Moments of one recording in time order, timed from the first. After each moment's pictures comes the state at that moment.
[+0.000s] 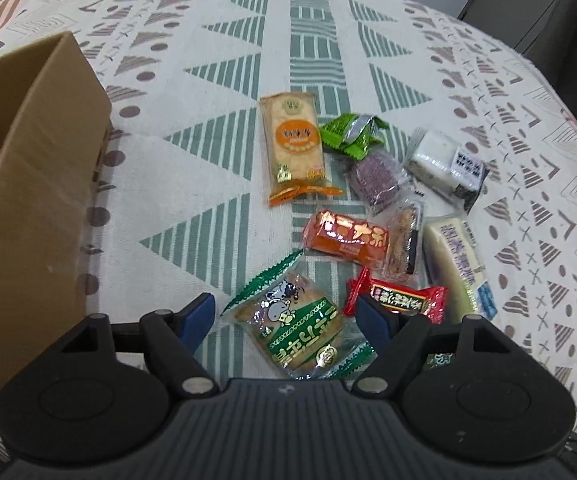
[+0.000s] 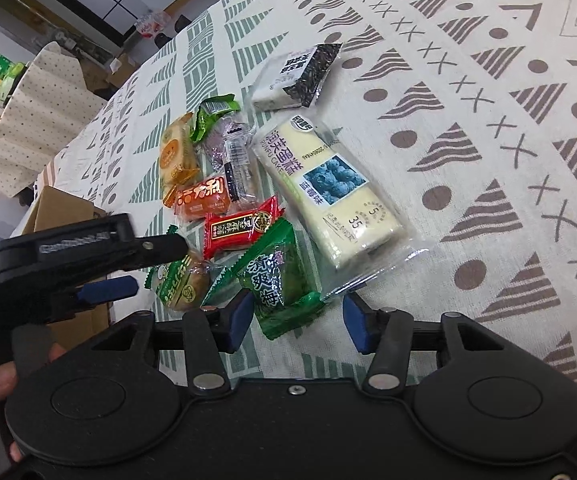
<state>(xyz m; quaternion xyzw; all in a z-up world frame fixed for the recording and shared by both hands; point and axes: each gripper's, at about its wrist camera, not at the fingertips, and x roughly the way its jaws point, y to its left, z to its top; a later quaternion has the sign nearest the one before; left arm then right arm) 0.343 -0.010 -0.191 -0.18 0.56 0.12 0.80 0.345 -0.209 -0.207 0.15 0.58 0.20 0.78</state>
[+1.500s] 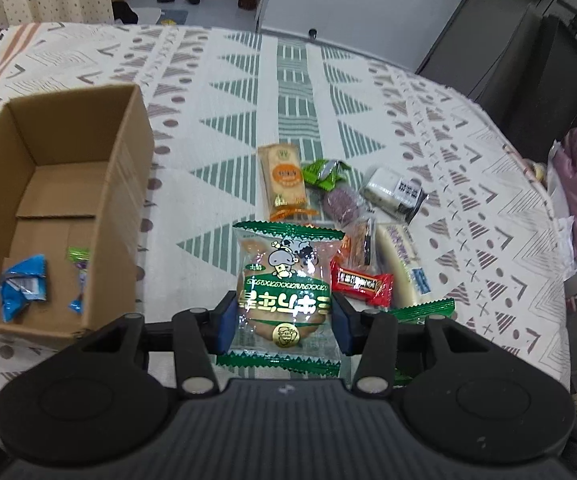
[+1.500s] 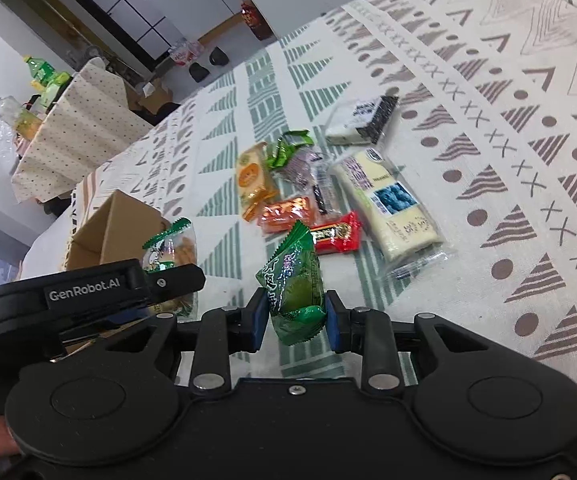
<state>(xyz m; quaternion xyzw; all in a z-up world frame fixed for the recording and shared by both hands) 0.271 0.002 -0.117 -0.20 0.48 0.09 0.85 0.302 -0.185 -0.142 0.15 0.51 0.22 0.82</state>
